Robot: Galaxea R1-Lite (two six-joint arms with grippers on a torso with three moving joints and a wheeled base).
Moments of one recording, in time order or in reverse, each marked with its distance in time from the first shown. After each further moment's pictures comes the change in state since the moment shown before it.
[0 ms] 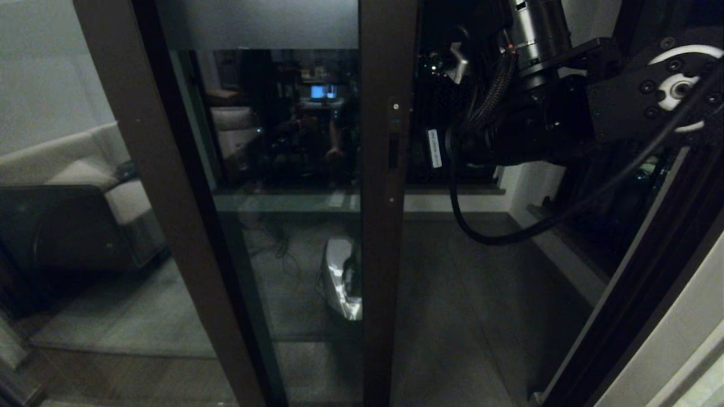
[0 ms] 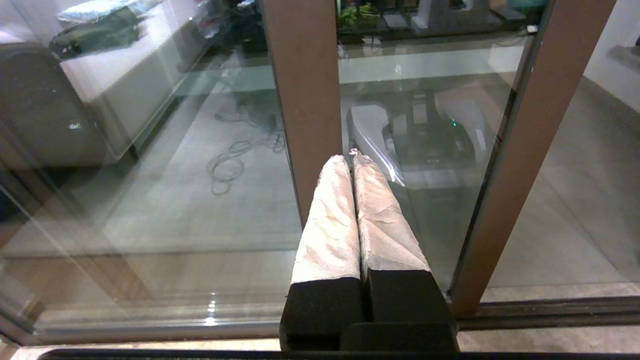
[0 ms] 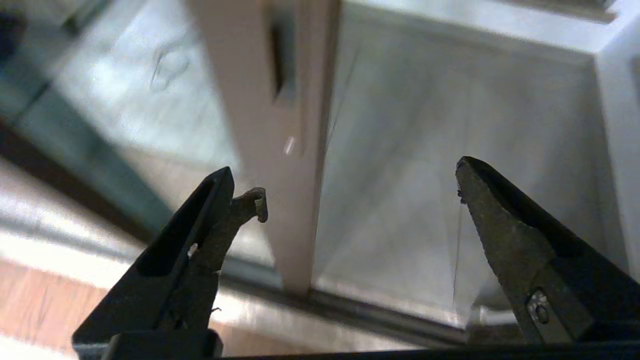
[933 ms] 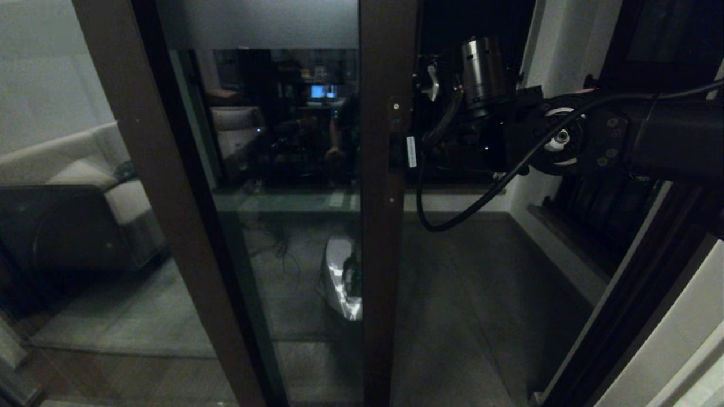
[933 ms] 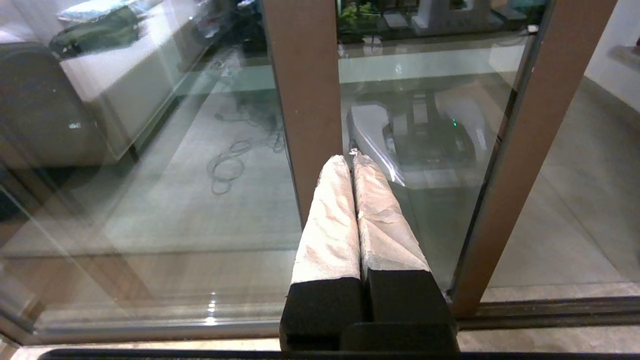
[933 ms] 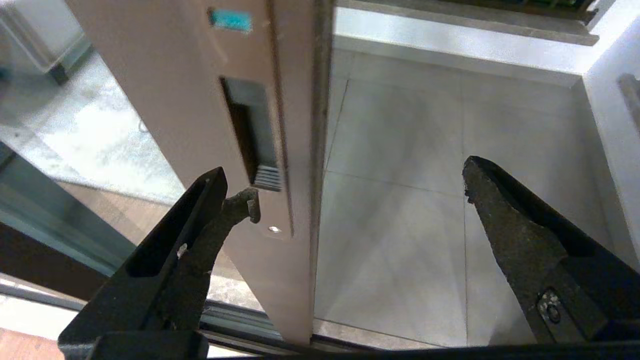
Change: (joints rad) left arm 0.000 0.000 0.000 0.000 0.000 -0.001; right arm -0.054 0.156 -0.041 -0.208 -0.010 -0.024
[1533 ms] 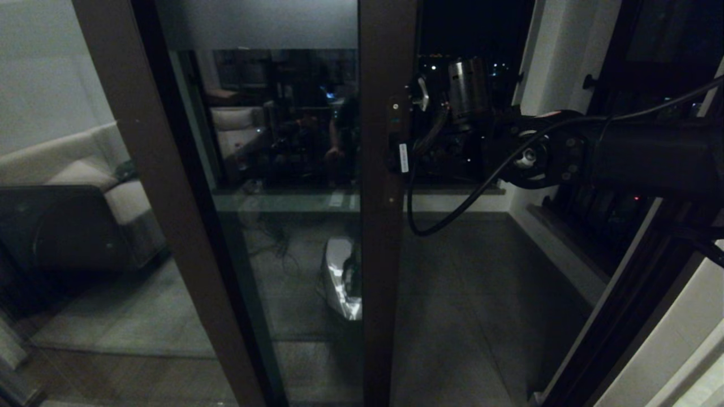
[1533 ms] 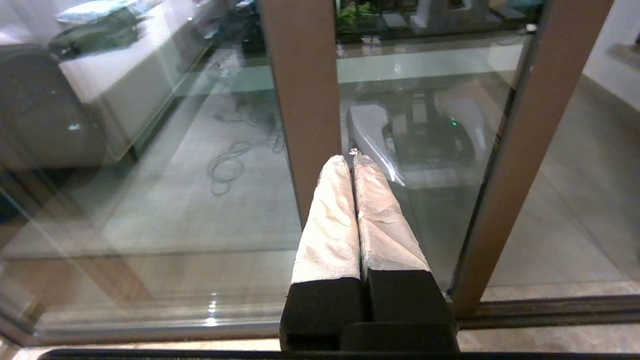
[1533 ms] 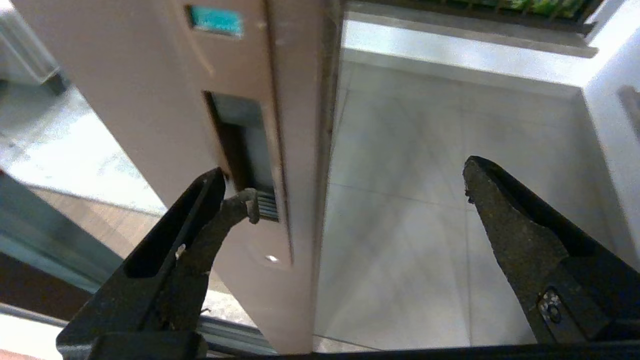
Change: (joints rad) left arm 0.000 0.000 0.000 0.000 0.000 0.000; right arm -0.019 0.064 -0.001 -0.097 0.003 -0.024
